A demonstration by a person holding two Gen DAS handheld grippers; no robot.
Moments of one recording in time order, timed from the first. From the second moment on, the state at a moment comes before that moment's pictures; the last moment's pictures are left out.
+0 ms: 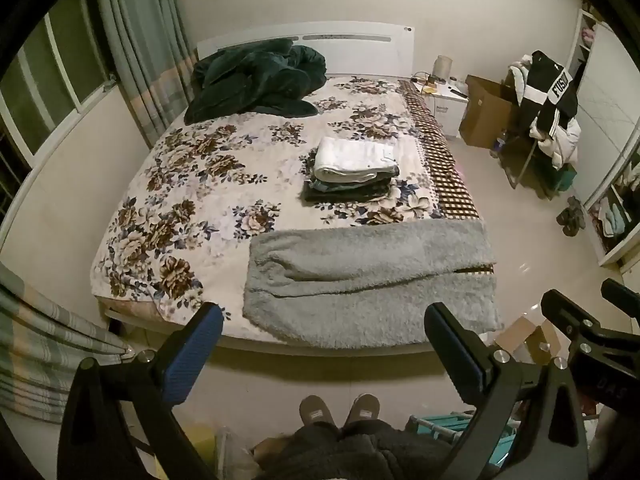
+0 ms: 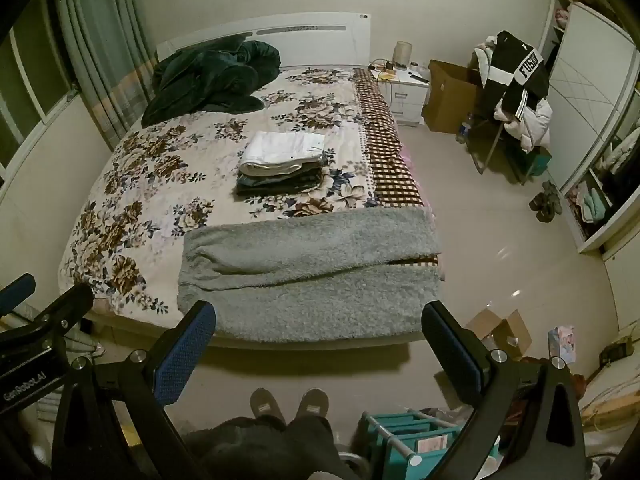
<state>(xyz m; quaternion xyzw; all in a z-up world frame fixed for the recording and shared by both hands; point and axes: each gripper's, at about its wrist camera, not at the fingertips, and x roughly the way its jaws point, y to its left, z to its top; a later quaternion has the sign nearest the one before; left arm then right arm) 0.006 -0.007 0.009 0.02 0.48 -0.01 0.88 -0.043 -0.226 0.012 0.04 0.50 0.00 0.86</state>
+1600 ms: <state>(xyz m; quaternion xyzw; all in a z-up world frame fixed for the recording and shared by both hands) 0.001 -0.009 0.007 0.02 0.48 -0.01 0.88 -0.068 -0.226 0.004 0.04 0.50 0.00 0.86</state>
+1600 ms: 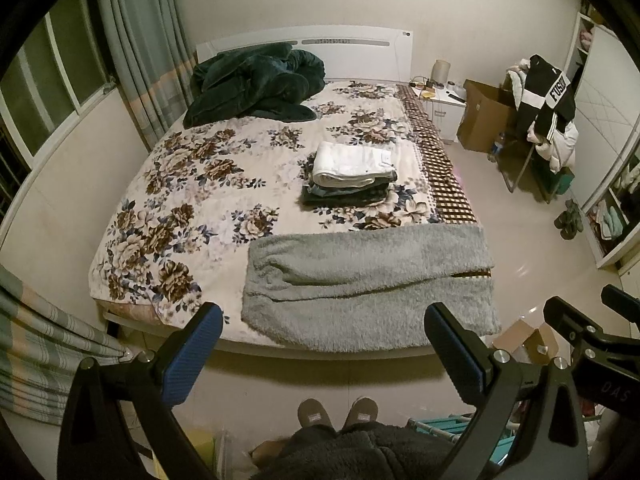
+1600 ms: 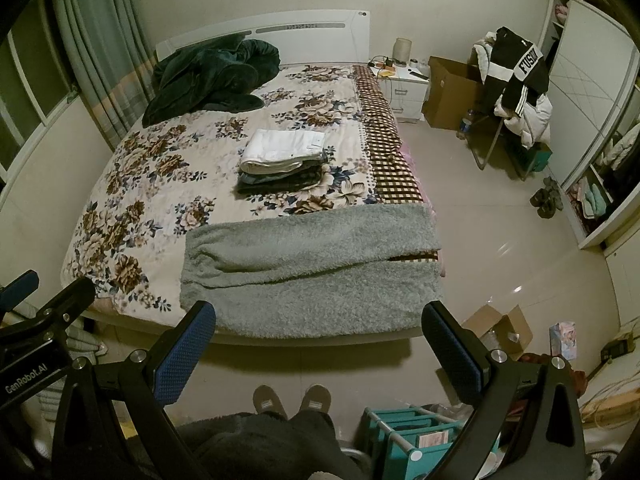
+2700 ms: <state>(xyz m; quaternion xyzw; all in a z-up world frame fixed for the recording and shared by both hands) 0.082 -0.022 -0.024 0.03 0.43 0.08 0.90 0.013 -0.284 -0.040 0.09 0.52 -0.01 0.85</state>
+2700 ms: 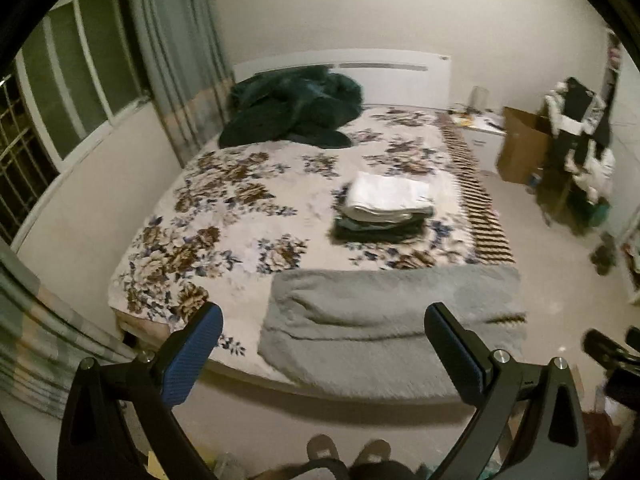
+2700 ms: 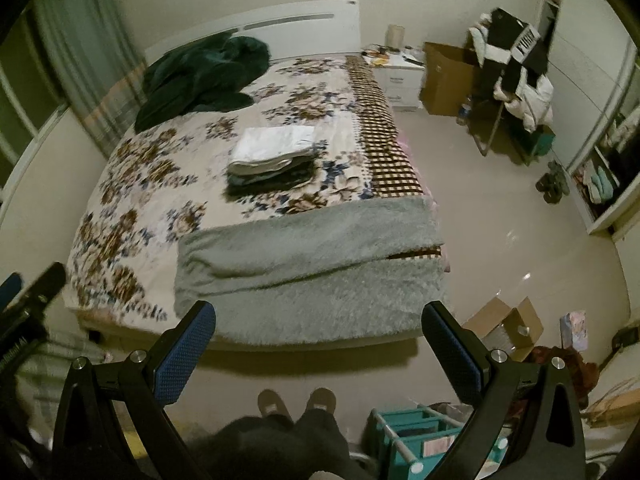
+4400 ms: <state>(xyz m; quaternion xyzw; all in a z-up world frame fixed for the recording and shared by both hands) 0.332 0.130 -0.497 -0.35 0.53 0.17 0.75 0.482 -0.425 -0.664 0.27 0.67 -0.23 0.65</state>
